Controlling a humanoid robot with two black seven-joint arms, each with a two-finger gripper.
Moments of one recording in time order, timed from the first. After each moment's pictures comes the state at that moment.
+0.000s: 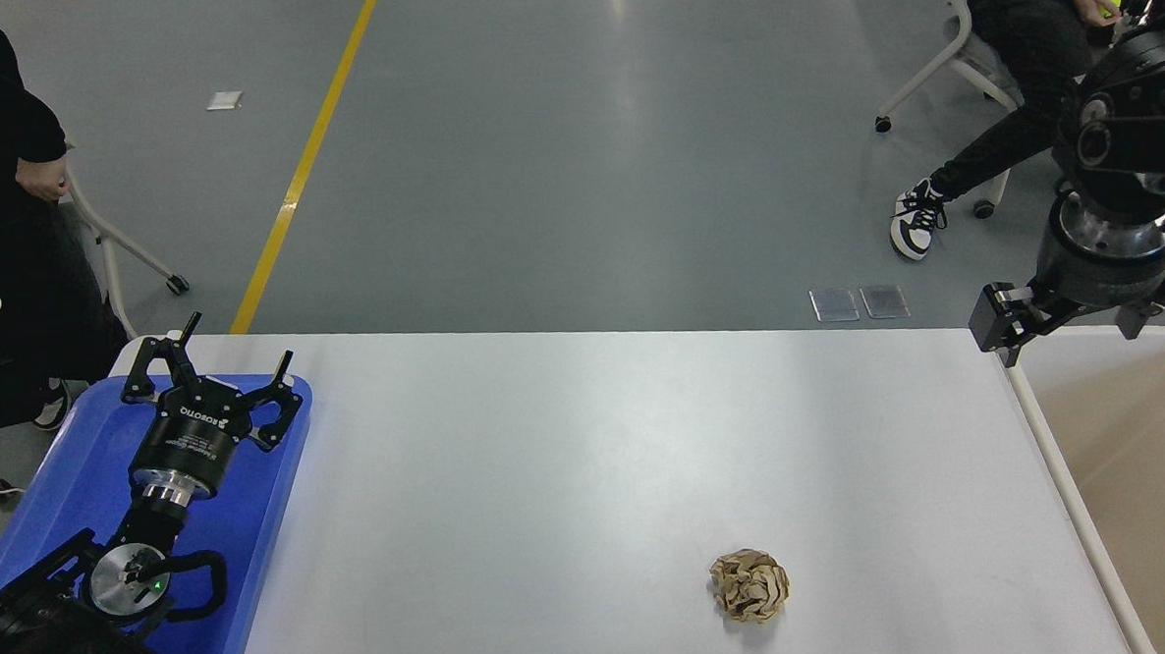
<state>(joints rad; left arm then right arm) -0.48 0.36 -0.88 -0.46 -0.14 -0.78 -0.40 2.00 -0.45 -1.11 1.15 -0.40 0.79 -0.33</state>
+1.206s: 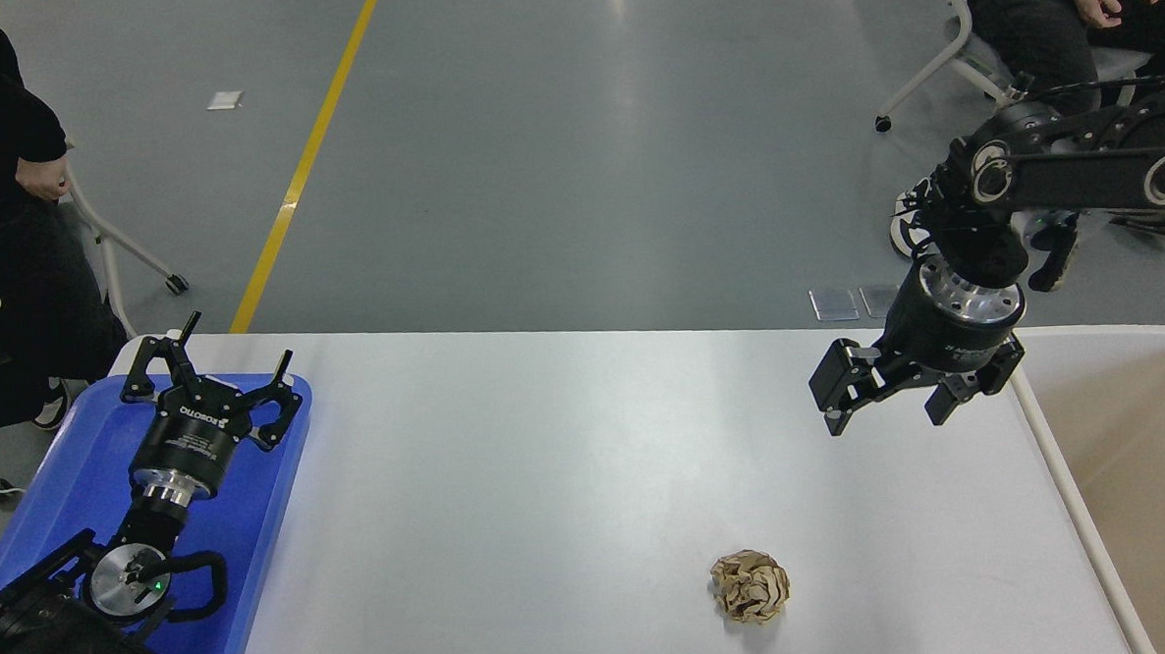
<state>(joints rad) -0.48 0.36 -0.88 -0.46 -0.14 -0.78 -0.40 1.88 -0.43 -0.82 1.23 -0.26 0.79 -0.32</state>
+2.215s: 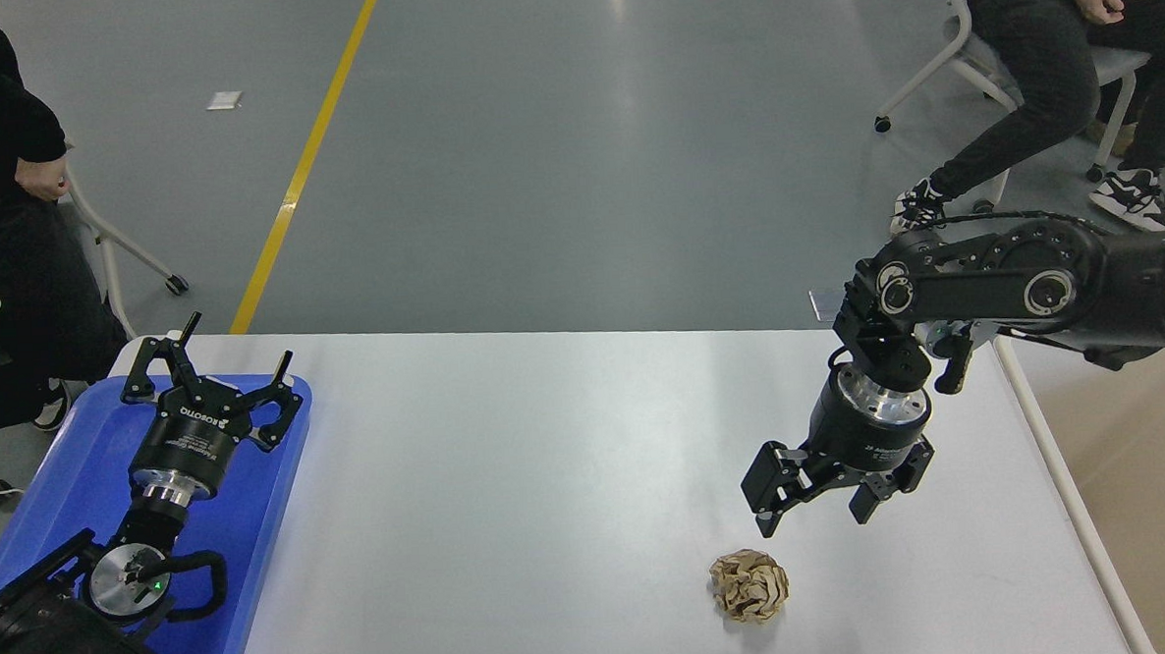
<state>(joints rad) -0.48 0.36 -0.88 -0.46 -0.14 -0.78 -0.40 1.60 -0.33 -0.62 1.18 -0.32 0.79 -0.32</state>
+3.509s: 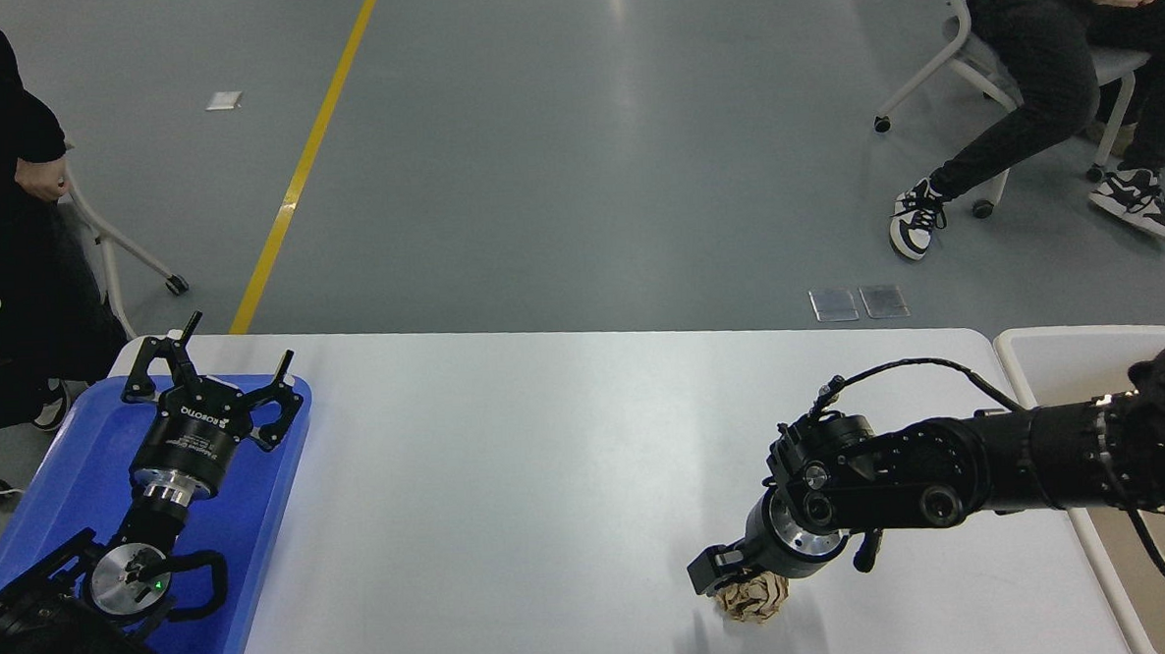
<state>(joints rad) -0.48 0.35 -0.88 -0.46 -0.14 -0.78 -0.40 1.24 -0.18 -0.54 1.15 -0.72 0.31 -0.32</state>
